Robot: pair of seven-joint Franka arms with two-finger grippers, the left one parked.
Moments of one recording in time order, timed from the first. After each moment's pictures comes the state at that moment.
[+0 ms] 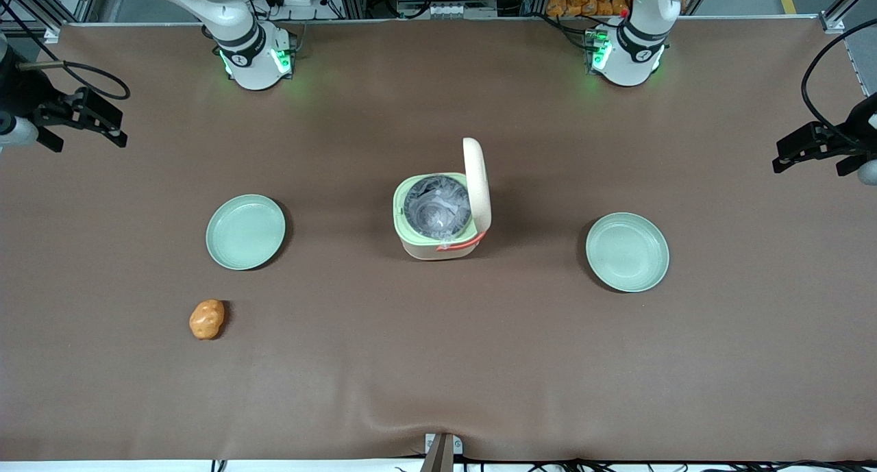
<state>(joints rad) 0.16 -0.09 -0.11 -1.60 0.00 1.53 -0.02</state>
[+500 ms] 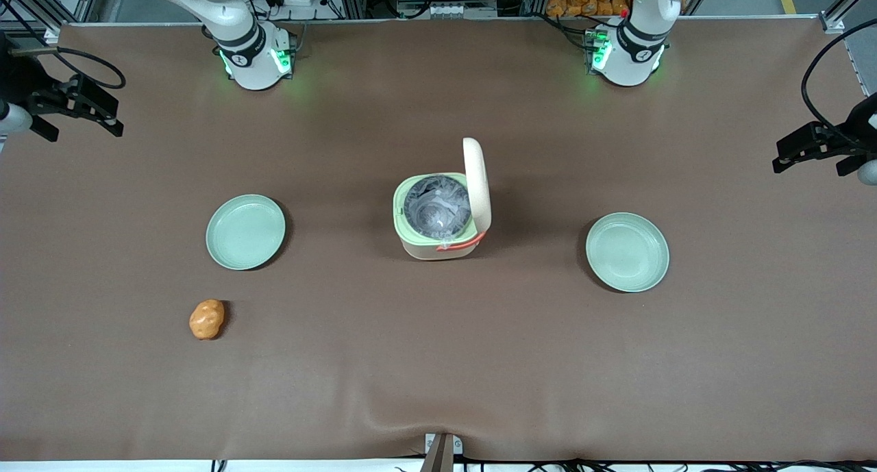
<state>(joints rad) 0.16 -0.10 -0.10 -1.57 0.00 1.50 -0.02</state>
